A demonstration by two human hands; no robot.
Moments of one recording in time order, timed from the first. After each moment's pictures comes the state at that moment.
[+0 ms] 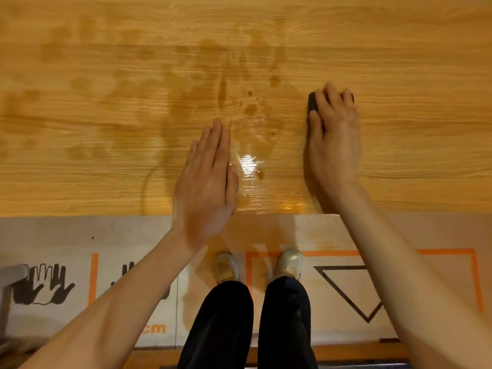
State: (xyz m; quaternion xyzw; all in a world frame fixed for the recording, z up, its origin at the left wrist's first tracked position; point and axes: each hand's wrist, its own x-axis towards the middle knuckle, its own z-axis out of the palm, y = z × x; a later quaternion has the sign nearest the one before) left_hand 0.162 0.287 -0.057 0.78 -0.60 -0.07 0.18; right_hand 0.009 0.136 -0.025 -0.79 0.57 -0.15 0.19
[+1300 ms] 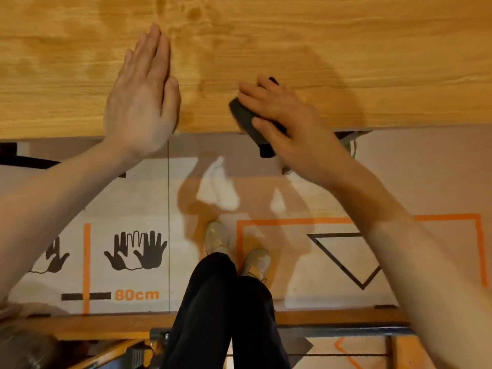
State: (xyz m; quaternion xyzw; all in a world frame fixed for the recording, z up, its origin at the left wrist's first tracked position) left_hand 0.159 0.291 -0.055 0.78 -0.61 -0.04 0.13; right_hand -0.080 0.212 -0.022 -0.85 0.32 -0.09 0.40
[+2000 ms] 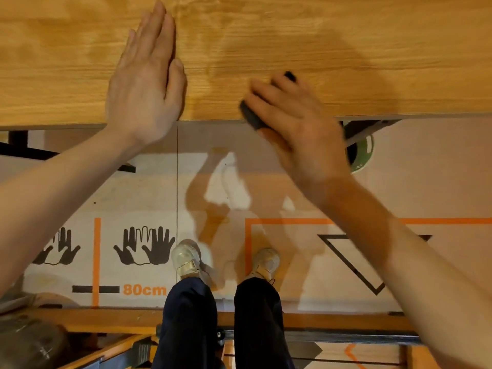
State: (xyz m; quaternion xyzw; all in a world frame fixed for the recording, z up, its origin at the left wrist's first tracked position) left_hand 0.160 0.289 -0.052 0.78 -0.61 -0.04 0.13; right_hand -0.075 0.236 -0.047 -0.91 0.30 -0.20 0.21
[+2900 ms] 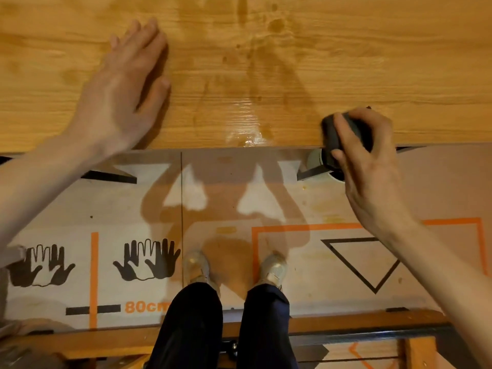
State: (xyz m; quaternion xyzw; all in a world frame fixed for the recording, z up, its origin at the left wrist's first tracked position) left_hand 0.296 0.328 -0.044 0.73 -0.66 -0.09 0.17; right_hand -0.062 0.261 -0.041 -0.89 0.41 -0.15 0.16
